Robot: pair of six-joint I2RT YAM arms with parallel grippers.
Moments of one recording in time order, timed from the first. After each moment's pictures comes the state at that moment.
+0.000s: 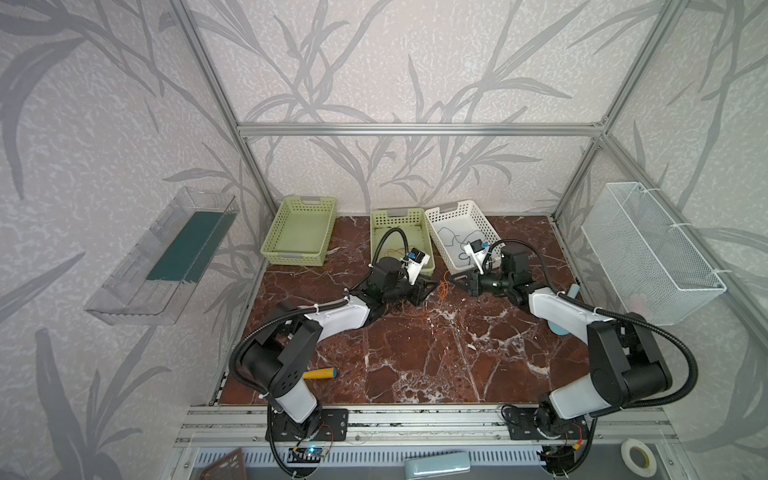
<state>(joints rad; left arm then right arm) -0.62 1.64 0.85 0.39 0.40 -0.16 0.25 1.53 0.82 0.14 -0.86 0.23</state>
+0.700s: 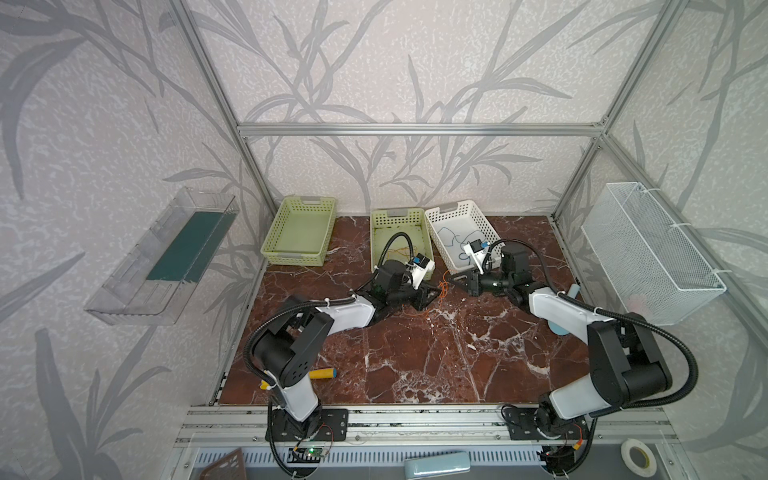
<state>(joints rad) -0.63 1.73 0.87 0.43 0.50 -0.21 0.25 1.53 0.82 0.15 -0.90 0.24</state>
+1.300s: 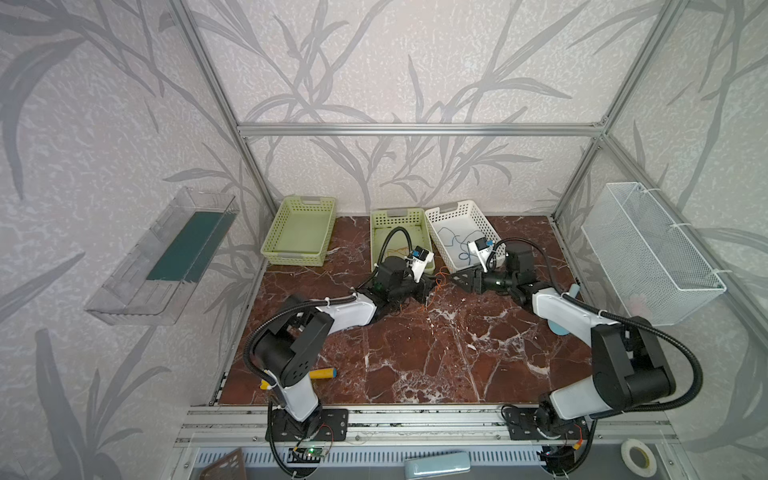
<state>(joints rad) -0.63 1.71 0.89 0.46 0.39 -0.22 0.21 1.48 0.81 0.13 -0.81 0.25</state>
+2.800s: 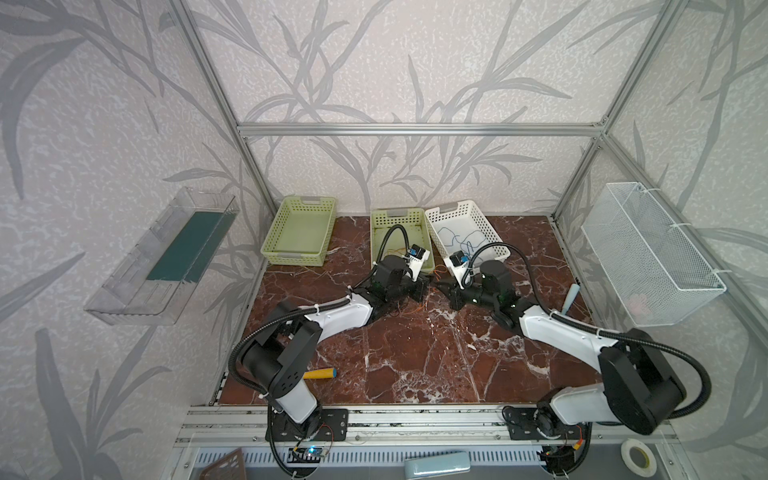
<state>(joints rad) -0.63 1.64 0.90 0.33 0.27 -0.19 0.50 1.35 0.68 0.27 -0.42 0.11</state>
